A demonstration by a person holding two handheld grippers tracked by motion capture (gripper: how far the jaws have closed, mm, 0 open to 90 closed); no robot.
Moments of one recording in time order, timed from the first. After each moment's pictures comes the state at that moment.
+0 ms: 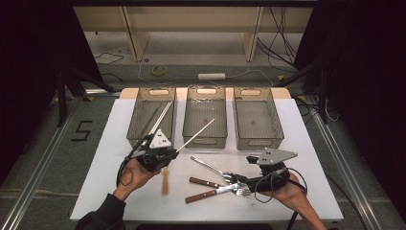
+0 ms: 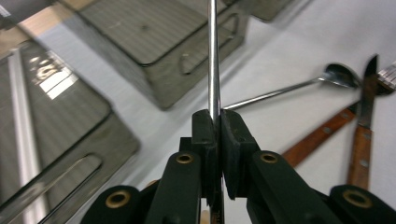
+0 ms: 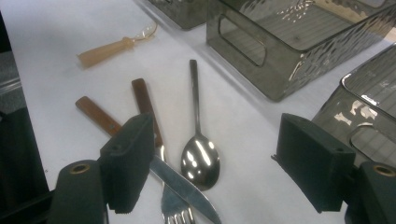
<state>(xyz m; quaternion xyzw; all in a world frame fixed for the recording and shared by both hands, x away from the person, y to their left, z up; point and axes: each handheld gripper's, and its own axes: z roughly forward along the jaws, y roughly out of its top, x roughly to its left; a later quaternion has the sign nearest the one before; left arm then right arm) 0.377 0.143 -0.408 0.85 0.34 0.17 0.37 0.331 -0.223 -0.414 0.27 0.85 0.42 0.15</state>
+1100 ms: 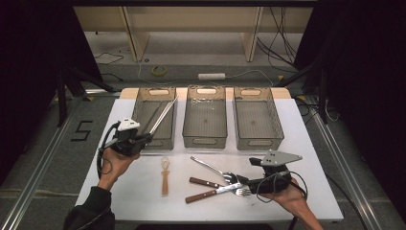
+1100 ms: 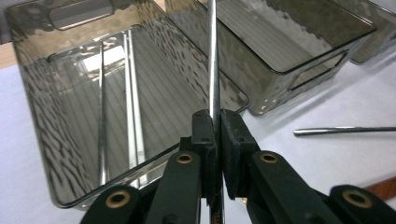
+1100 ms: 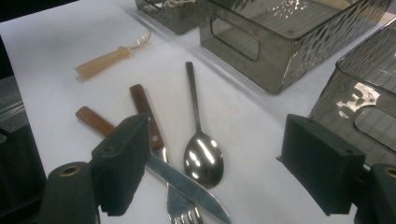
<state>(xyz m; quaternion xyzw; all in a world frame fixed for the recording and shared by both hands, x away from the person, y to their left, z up) 0.404 0.208 -0.402 0.78 0.45 0.20 0.40 0.327 -0.229 -0.423 0.31 0.83 0.44 0.13</state>
